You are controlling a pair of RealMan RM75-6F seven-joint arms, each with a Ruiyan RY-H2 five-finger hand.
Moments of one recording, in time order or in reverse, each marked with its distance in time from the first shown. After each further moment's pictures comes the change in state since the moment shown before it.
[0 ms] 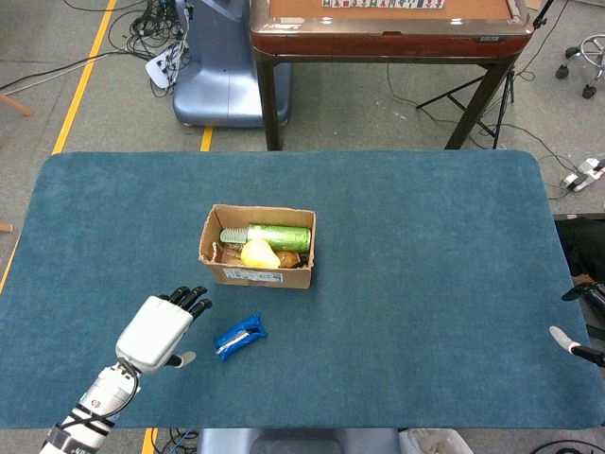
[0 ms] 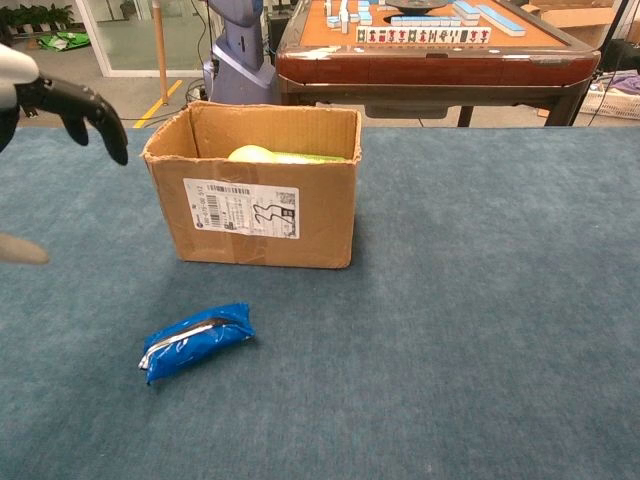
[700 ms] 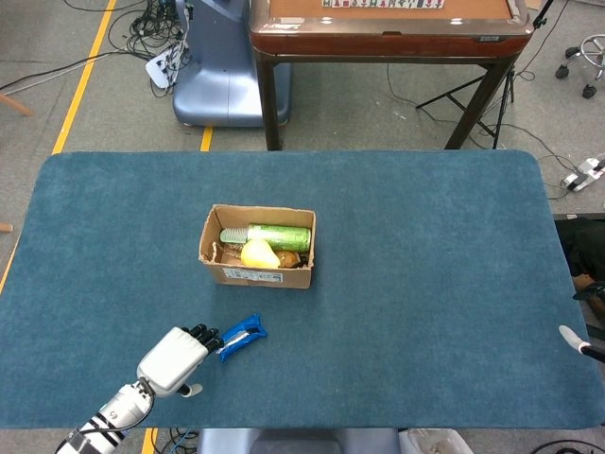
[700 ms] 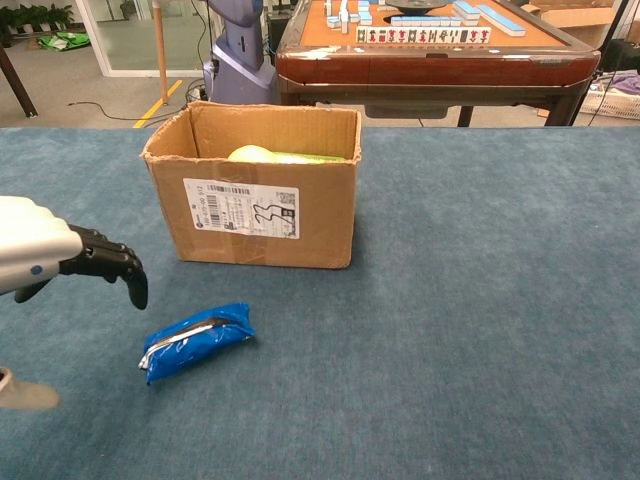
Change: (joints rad) left arm 0.095 -0.141 0.021 0.282 0.148 -0.215 -0.137; right arm -0.013 0.011 0.011 0.001 0.023 0.004 0.024
